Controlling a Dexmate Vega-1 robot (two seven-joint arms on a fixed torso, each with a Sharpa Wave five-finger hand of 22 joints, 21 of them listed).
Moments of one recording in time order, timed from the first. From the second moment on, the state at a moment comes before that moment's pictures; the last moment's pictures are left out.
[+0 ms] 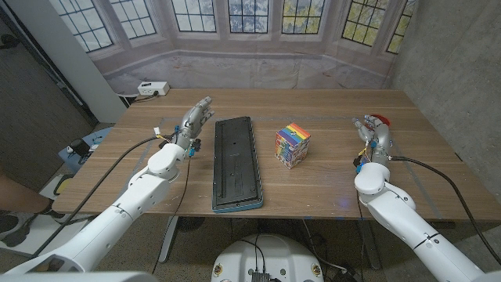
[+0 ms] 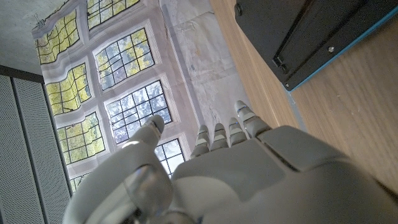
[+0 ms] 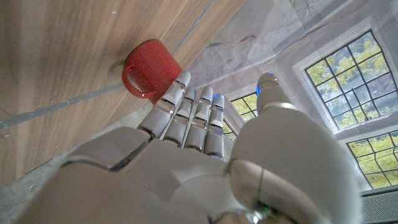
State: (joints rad) left arm 0.99 0.62 0.34 -1.61 -0.56 -0.20 0.14; left_hand 0.40 0.17 0.63 -0.04 0.19 0.03 0.06 0.19 0.17 -0.03 0.09 0.22 0.19 0.00 0.10 0.18 0.16 0.18 0.08 0.20 0.17; right arm -1.20 -0.54 -0.25 -1.86 0.11 -0.26 -0.86; right_hand 0.87 -0.01 0.29 -0.17 0.18 0.50 0.01 0.23 0.18 0.54 -0.03 0.23 0.19 0.40 -0.04 0.24 0.19 0.58 -0.05 0.19 0.17
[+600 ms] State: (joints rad) left arm 1.00 0.62 0.33 -1.61 -0.55 -0.22 0.16; left_hand 0.41 0.17 0.63 -0.05 0.19 0.03 0.05 0.19 0.18 -0.02 0.08 0.22 0.19 0.00 0.10 0.18 0.17 0.18 0.08 0.20 0.17; right arm -1.20 -0.53 -0.23 -1.82 0.07 -0.29 -0.93; right_hand 0.91 -0.02 0.29 -0.17 0.18 0.55 0.00 0.23 0.18 0.60 -0.03 0.23 0.19 0.44 -0.05 0.25 0.19 0.59 -0.06 0.19 0.17
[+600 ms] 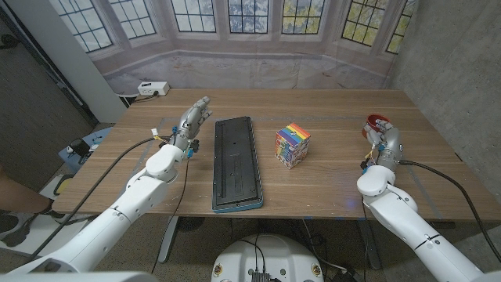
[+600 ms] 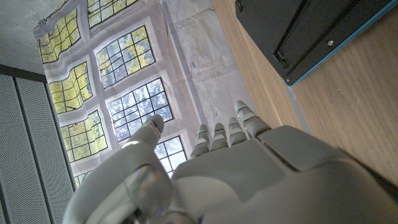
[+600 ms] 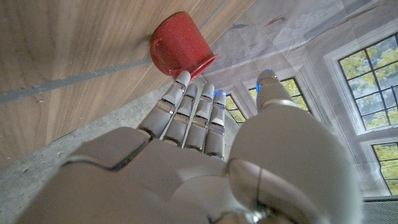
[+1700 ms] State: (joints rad) left arm 0.97 0.62 0.34 -1.59 -0.54 -0.21 0.13; left_hand 0.42 0.17 0.63 -0.07 0.19 0.03 0.05 0.19 0.18 -0.03 0.08 0.21 0.19 0.00 0.10 0.18 0.17 0.18 0.08 0.20 0.17; right arm -1.15 -0.47 -0.24 -1.70 0.01 -0.37 -1.07; right_hand 0.95 -0.04 0.27 -0.17 0.19 0.64 -0.01 0.24 0.18 0.69 -0.06 0.23 0.19 0.50 -0.05 0.26 0.19 0.60 -0.06 0.19 0.16
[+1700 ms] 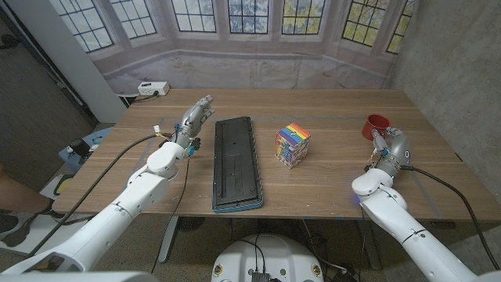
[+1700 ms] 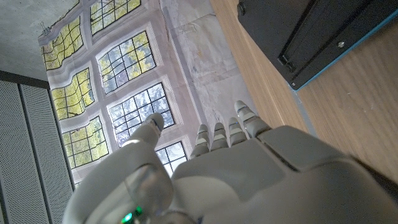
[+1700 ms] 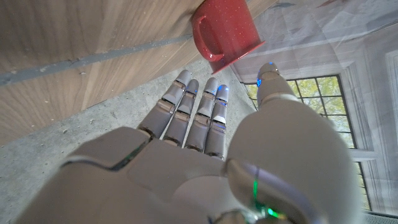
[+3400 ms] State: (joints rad) left arm 0.99 0.64 0.33 -1.63 -0.54 -0.20 0.14; left_hand 0.44 0.18 0.62 -0.09 0.20 0.04 0.05 0.19 0.18 -0.02 0.09 0.21 0.19 0.00 0.10 0.18 0.17 0.18 0.08 0.20 0.17; right arm -1.02 -0.32 -0.23 -1.47 -0.10 -0.40 -1.12; right_hand 1.02 -0.04 0.26 -0.16 0.20 0.80 -0.04 0.25 0.18 0.85 -0.09 0.25 0.19 0.61 -0.06 0.29 0.20 0.65 -0.06 0.19 0.17
